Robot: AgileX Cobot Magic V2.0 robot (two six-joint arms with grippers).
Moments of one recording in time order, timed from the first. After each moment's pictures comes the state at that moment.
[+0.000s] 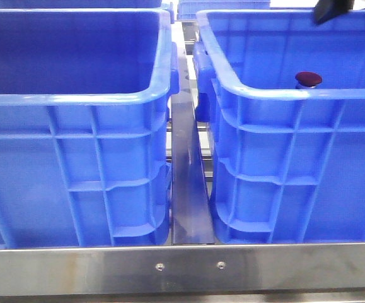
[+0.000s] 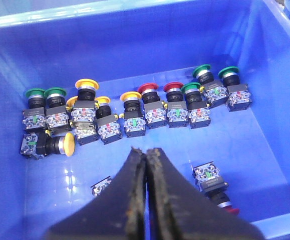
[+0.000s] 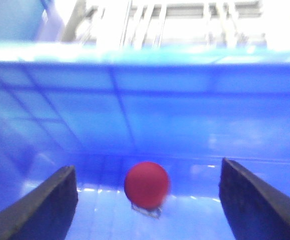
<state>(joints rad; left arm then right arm) -0.81 0.69 -0.90 0.72 1.01 -0.80 0.12 1.36 -0.91 1.04 -0.02 -0.94</state>
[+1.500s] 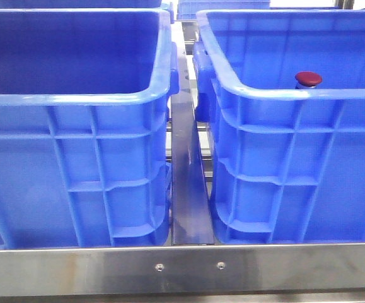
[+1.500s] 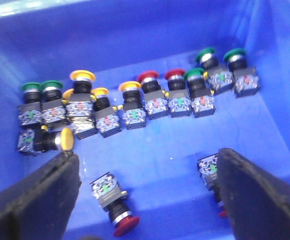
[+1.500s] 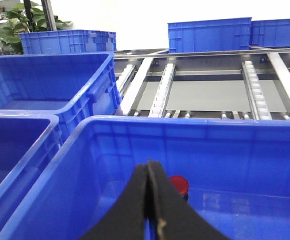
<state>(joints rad) -0.81 0.84 -0.94 0.72 1.01 -0.80 0.12 0.62 -0.57 1.04 0.10 -0.94</state>
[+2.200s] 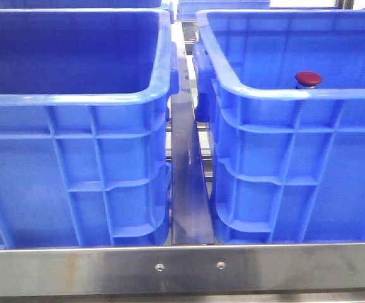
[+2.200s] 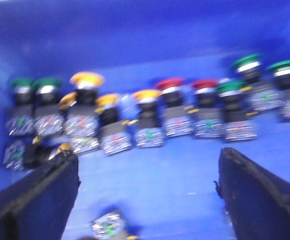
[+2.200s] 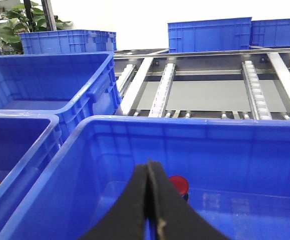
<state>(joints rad) -0.25 1.19 -1.07 0.28 0.71 -0.34 0.12 0.62 -0.57 1.04 0.10 -0.94</state>
